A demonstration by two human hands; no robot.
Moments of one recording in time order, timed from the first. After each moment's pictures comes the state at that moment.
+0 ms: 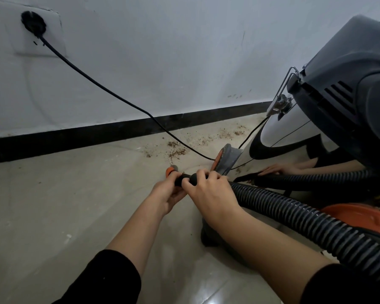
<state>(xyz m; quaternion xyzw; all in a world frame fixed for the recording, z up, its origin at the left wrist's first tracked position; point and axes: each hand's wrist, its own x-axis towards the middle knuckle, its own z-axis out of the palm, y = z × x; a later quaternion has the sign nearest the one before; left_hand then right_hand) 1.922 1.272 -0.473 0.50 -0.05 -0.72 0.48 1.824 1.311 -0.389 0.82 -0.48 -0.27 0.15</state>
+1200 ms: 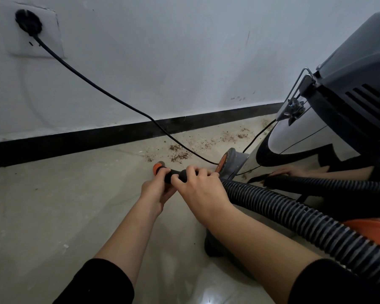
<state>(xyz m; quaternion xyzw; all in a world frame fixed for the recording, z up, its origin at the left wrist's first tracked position) 1.946 1.248 -0.489 0.54 -0.03 -0.67 0.51 1.847 1.285 -0.397 0.84 -0.46 -0.24 0.15</state>
